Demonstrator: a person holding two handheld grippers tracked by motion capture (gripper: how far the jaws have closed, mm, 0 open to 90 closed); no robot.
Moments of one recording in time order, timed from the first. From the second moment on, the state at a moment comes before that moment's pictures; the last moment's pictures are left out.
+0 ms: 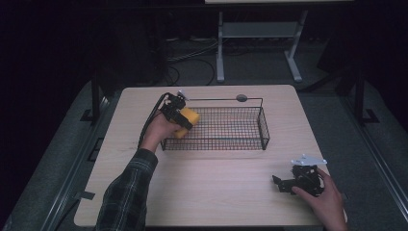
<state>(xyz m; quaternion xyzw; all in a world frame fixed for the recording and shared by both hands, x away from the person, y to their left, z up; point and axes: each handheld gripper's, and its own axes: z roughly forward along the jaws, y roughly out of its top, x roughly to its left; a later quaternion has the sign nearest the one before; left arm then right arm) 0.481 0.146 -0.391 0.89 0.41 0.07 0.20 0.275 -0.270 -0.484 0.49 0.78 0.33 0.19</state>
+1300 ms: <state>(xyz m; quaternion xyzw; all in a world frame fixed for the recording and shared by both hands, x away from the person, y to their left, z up) 0.476 0.148 -0.392 0.89 0.41 0.06 0.19 0.275 -0.270 -0.484 0.49 0.78 0.33 0.19</state>
